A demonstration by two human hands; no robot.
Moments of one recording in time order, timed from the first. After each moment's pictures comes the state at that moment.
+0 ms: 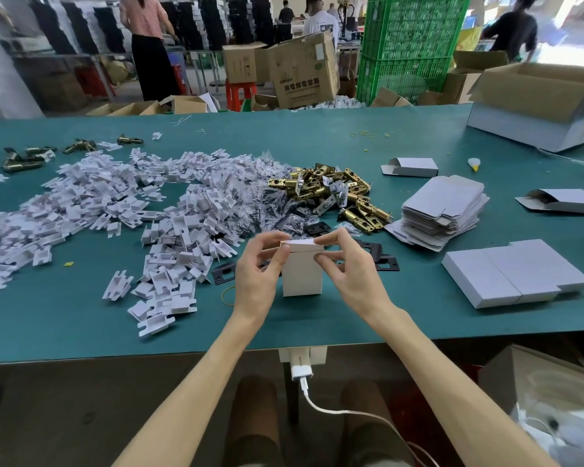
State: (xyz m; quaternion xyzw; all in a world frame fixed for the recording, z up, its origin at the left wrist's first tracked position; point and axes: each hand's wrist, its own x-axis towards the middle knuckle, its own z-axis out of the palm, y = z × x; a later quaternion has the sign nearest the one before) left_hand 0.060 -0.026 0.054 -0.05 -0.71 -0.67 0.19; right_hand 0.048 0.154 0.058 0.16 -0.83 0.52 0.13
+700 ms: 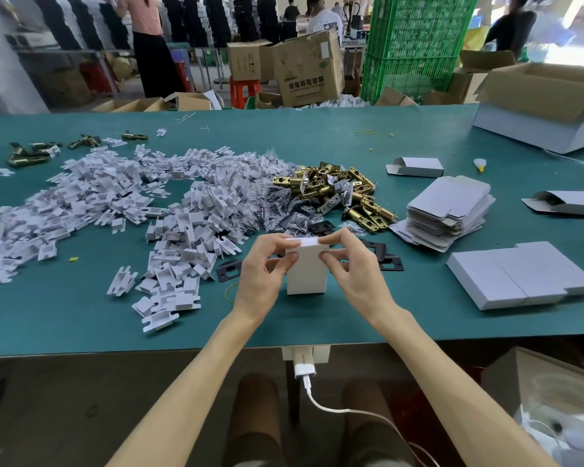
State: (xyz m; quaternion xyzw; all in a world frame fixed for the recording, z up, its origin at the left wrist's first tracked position) left_hand 0.050 -0.037 0.042 -0.14 -0.75 -0.62 0.19; right_hand 0.046 0.151 0.054 0.17 -0.83 0.51 0.15
